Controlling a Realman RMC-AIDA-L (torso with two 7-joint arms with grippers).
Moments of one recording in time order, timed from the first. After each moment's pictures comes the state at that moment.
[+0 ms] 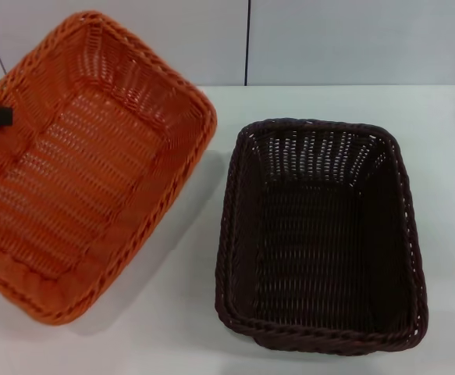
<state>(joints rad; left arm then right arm) -0.50 -1.86 0.68 1.20 2.18 1.62 -2.26 0.68 2.07 -0.35 -0.16 -0.84 -1.28 0.62</state>
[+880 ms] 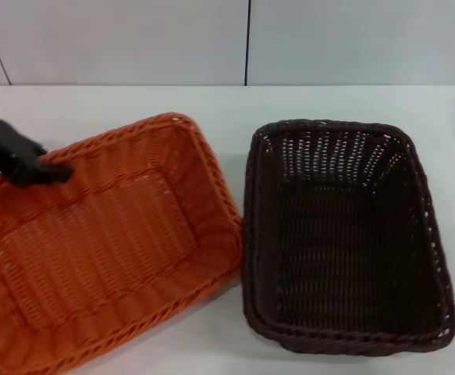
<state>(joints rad) -0.70 -1.91 0.75 1.08 2.49 1.69 -1.93 0.68 2.07 -0.34 -0.14 -0.85 -1.28 0.62</state>
